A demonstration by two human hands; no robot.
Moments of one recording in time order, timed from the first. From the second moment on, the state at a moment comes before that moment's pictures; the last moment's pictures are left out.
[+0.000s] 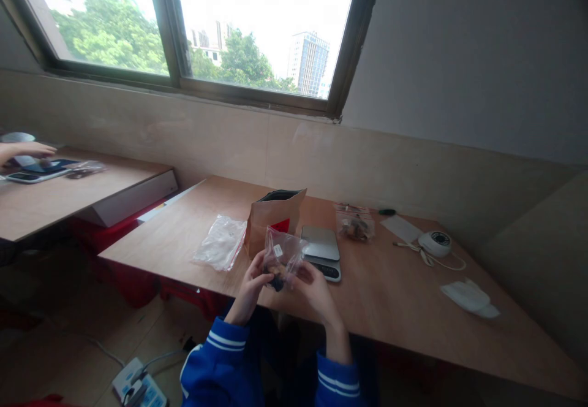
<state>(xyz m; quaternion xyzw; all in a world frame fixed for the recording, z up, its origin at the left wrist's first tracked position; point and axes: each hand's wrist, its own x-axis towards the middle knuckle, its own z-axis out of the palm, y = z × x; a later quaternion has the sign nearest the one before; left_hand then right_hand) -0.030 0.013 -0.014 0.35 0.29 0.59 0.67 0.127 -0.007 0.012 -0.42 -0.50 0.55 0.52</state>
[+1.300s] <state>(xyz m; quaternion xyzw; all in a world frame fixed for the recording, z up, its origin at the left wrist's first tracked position) -0.025 0.006 -0.012 0.25 0.28 0.60 0.70 0.115 0.001 -0.009 -0.40 -0.24 0.58 0.67</state>
